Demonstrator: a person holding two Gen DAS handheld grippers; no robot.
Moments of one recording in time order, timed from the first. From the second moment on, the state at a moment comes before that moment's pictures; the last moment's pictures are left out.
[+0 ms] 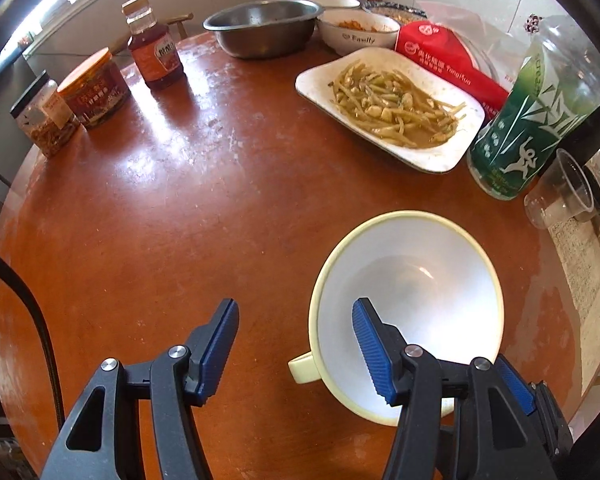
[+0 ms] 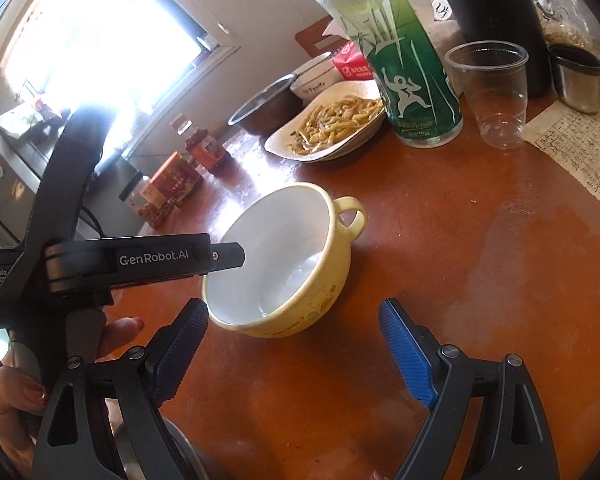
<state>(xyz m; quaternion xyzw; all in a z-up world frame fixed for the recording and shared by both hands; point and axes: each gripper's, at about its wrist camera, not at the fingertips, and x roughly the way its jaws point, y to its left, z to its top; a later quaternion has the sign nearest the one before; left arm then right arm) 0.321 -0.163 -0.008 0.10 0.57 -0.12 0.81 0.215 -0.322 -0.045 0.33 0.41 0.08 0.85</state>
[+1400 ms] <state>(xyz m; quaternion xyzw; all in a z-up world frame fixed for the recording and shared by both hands) 0.295 -0.146 -0.023 0.07 0.63 -0.19 0.75 0.236 -0.321 -0.043 0.29 0.40 0.10 0.87</state>
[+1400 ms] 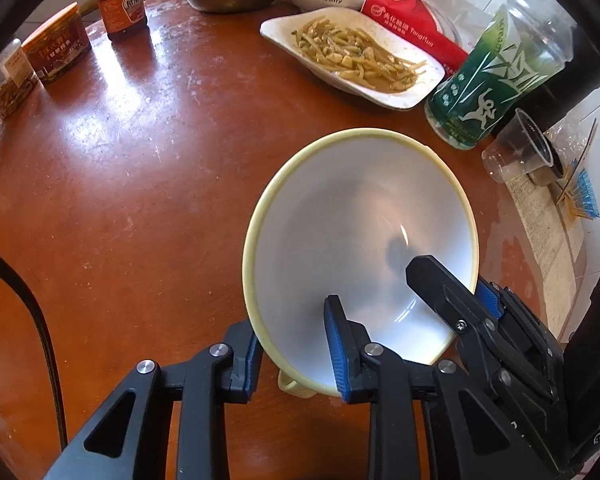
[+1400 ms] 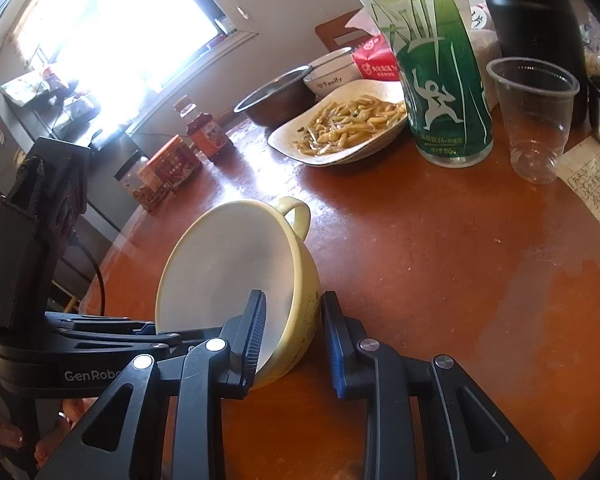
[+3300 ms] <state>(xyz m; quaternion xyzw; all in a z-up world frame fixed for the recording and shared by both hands) 0.129 -0.058 0.055 0.00 0.51 -0.17 0.84 0.105 -0.262 0.061 0.18 0.32 0.20 0.91</state>
